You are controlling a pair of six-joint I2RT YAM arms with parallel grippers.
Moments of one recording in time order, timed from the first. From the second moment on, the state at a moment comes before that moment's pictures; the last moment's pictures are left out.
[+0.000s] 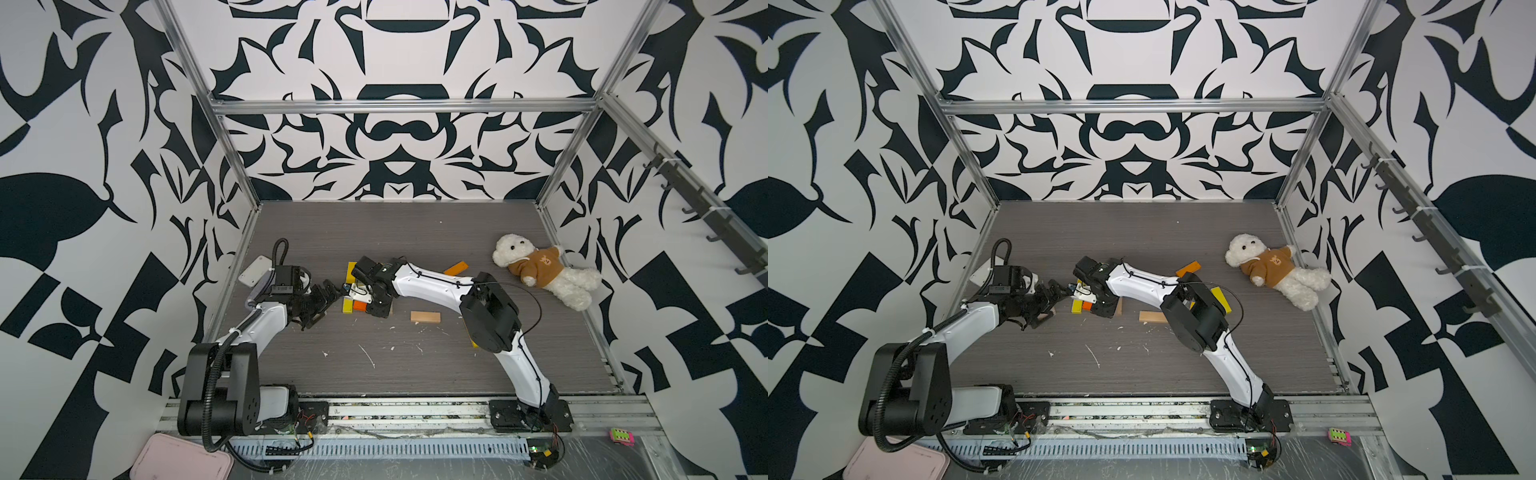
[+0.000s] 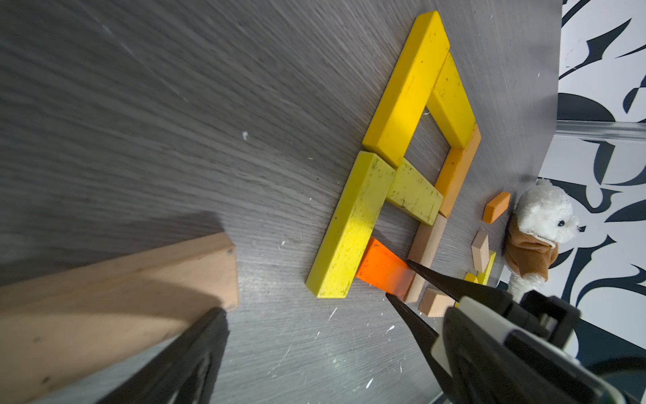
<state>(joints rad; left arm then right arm) -0.05 1.32 0.60 -0.31 0.53 -0.70 0.95 2.24 1.80 -0.87 0.02 -0.40</state>
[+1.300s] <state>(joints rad) -0.08 1.18 0.60 -0.40 0.45 -0.67 0.95 2.12 1.68 -0.49 -0.03 0.21</state>
